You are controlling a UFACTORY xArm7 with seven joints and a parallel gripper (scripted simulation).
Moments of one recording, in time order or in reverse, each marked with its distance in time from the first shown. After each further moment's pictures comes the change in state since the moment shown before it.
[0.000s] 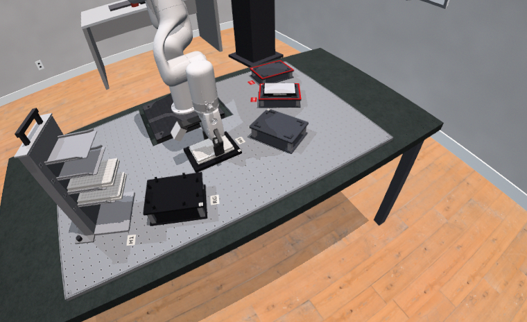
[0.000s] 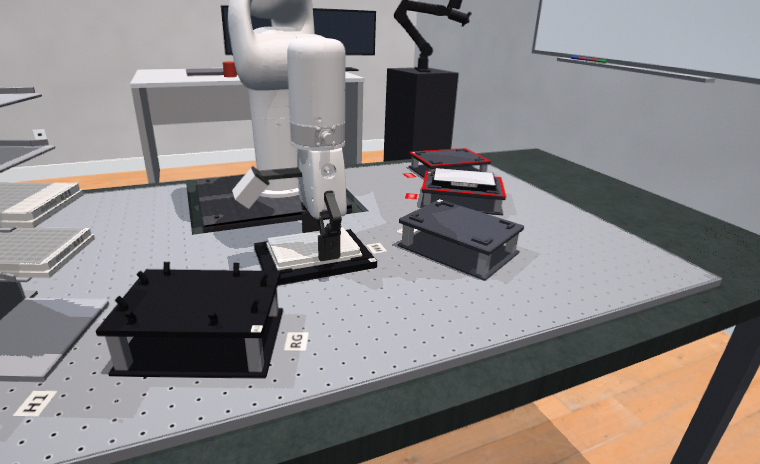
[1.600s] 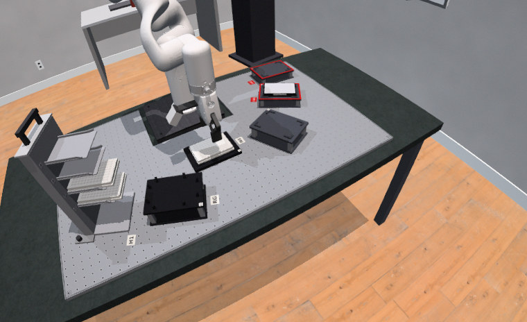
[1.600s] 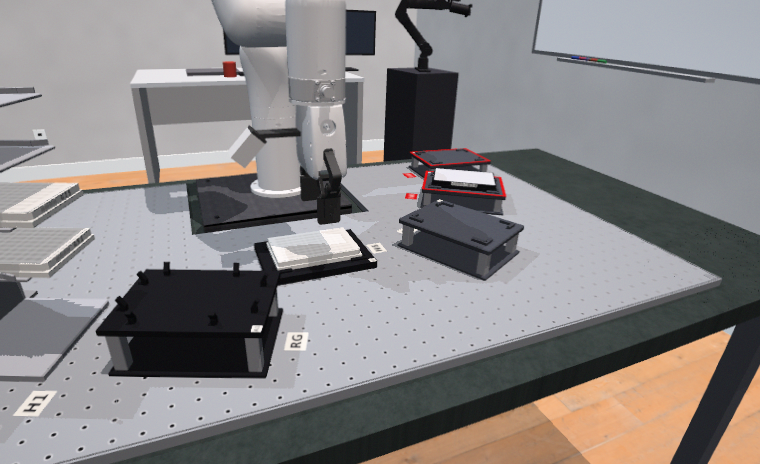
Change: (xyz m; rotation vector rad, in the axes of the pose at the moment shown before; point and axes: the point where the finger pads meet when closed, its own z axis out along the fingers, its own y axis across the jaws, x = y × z) arm 0.000 0.000 -0.058 0.000 0.000 0.000
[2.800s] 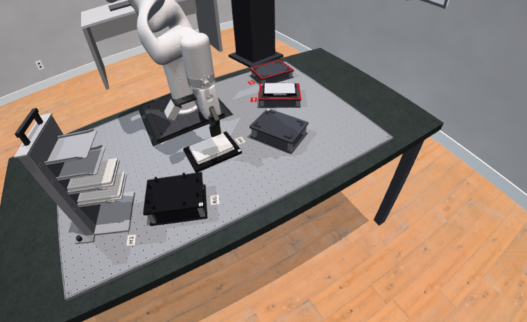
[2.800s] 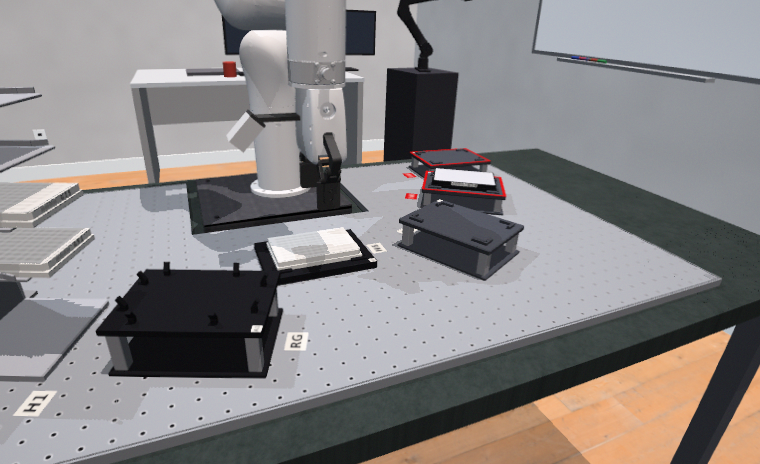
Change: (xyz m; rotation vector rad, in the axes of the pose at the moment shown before) arm 0.000 0.000 -0.021 0.000 0.000 0.000
